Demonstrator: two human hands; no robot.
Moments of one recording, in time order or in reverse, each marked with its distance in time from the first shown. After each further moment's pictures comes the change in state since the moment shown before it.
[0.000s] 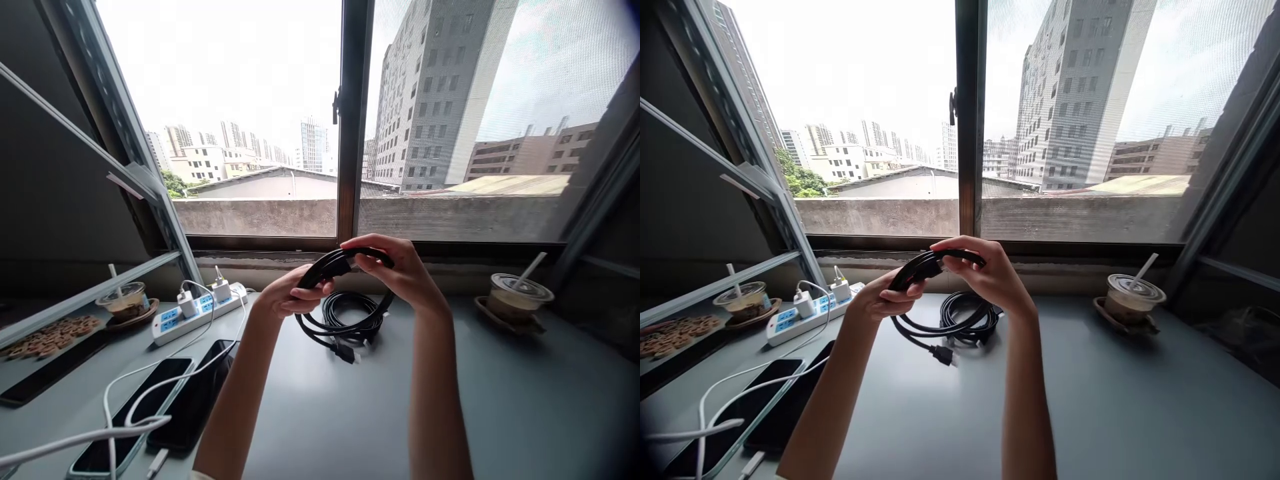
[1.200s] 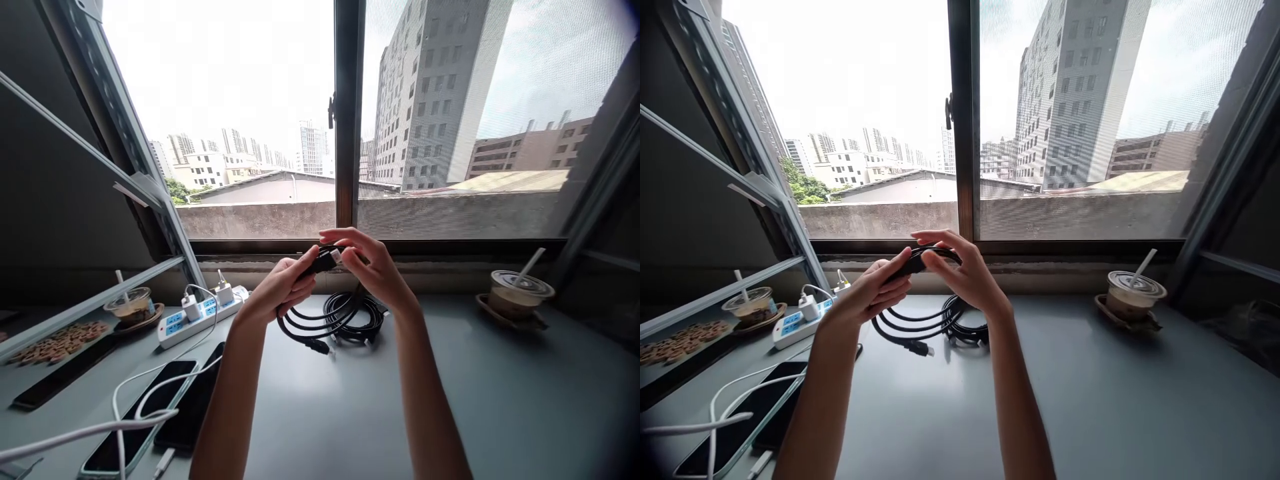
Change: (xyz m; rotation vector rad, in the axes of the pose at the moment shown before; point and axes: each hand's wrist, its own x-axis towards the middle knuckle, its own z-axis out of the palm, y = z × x) left_hand -0.015 0.009 0.020 0.409 0.383 0.207; right_hand 0.008 0.001 0.023 0.019 -0.017 -0.095
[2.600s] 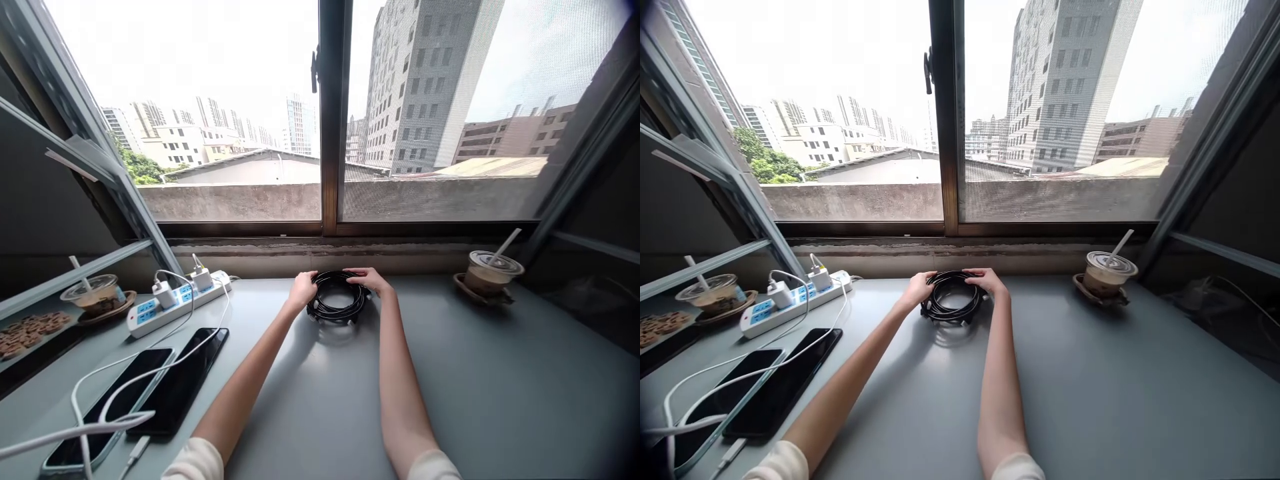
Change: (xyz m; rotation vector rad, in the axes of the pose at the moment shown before) left_hand 0.098 -0.175 -0.006 0.896 0.376 -0.240; right_hand -0.111 0.192 -0.029 0.121 -0.029 1.039
